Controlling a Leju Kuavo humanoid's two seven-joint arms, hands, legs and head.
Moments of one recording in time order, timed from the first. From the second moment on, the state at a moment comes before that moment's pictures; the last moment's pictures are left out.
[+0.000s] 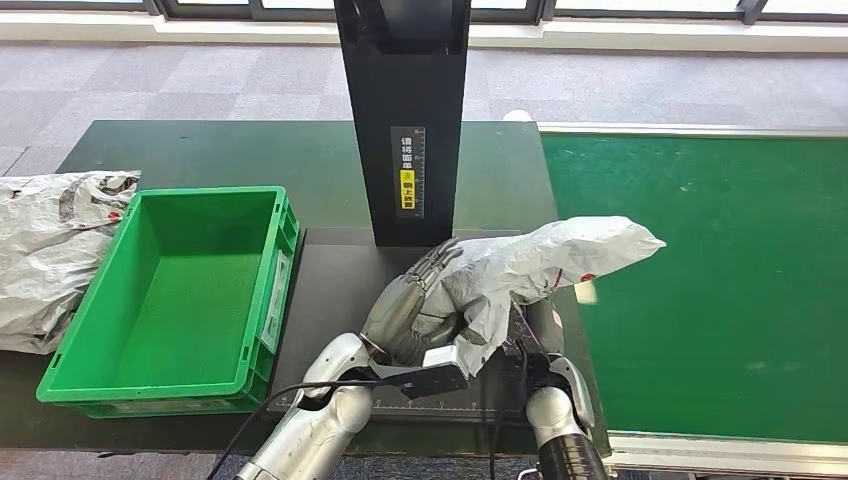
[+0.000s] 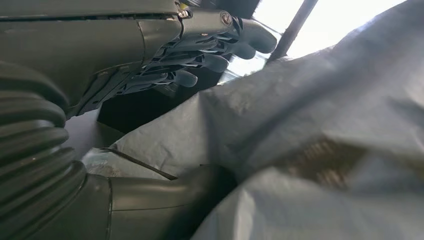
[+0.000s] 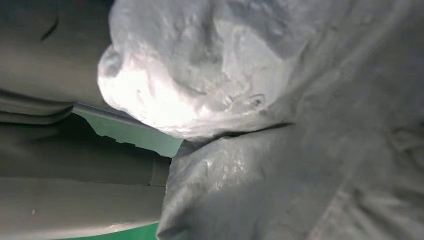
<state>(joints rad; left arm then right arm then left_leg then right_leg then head) -0.32 -0.31 -0.36 -0.99 -0.95 0.15 -0.52 -0.23 0.25 -0.05 -0.99 0.82 -0.17 -0.40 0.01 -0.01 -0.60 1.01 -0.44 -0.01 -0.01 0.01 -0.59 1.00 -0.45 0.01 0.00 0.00</state>
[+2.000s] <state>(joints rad) -0.31 -0.32 -0.30 -1.15 -0.88 0.58 -0.50 -0.21 0.25 -0.05 -1.06 0.81 -0.17 -0.47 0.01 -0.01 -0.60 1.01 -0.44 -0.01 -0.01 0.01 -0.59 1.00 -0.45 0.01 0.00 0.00</state>
